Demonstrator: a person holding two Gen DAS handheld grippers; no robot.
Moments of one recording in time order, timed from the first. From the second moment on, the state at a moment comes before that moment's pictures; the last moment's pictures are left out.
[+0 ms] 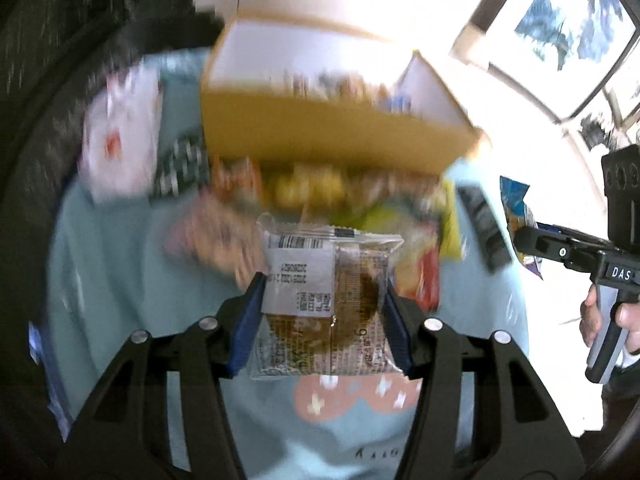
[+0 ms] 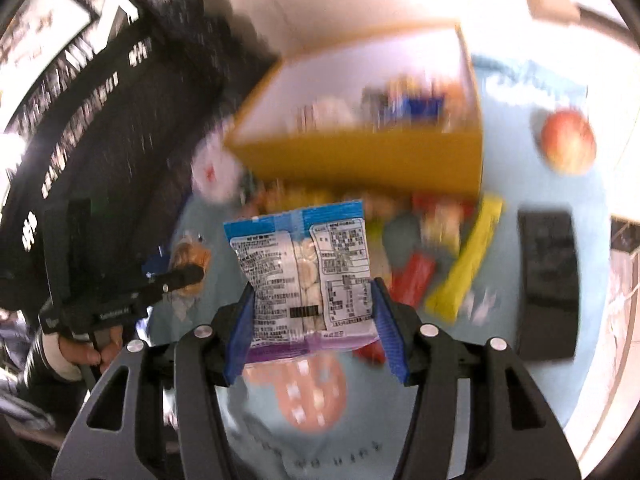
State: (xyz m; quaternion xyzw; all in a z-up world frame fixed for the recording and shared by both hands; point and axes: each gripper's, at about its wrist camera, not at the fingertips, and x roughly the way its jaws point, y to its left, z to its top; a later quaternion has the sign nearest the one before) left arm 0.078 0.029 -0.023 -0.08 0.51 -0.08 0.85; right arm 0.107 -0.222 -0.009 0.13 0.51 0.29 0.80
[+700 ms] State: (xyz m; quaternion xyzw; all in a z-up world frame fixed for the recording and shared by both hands) left arm 0.297 -0.010 -0.025 -0.08 0.48 -0.03 0.87; right arm 0.280 -0.209 -0.031 0.15 0.47 0.18 0.85
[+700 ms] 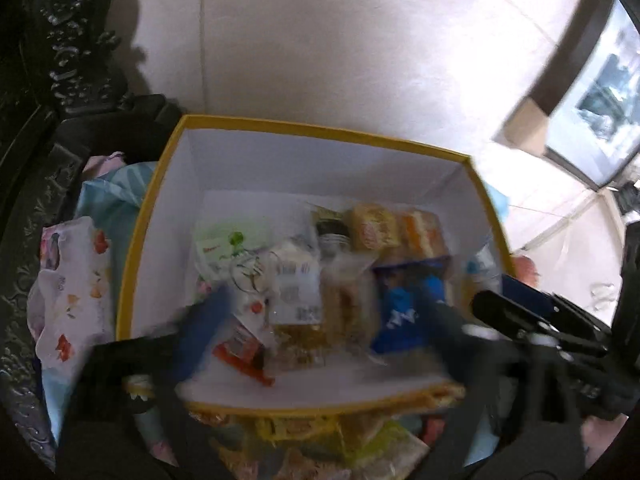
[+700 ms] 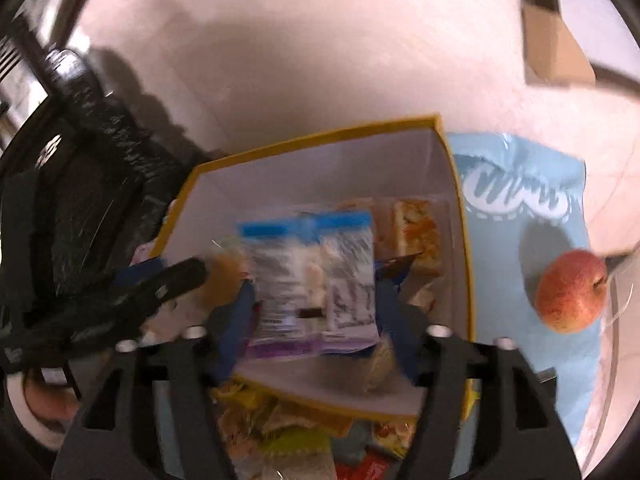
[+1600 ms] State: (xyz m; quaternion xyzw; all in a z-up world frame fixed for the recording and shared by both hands) left arm 0.136 0.090 -0.115 -0.18 0.60 0.10 0.77; right arm 0.108 -0.273 -0.096 0.15 0.55 0.11 0.82
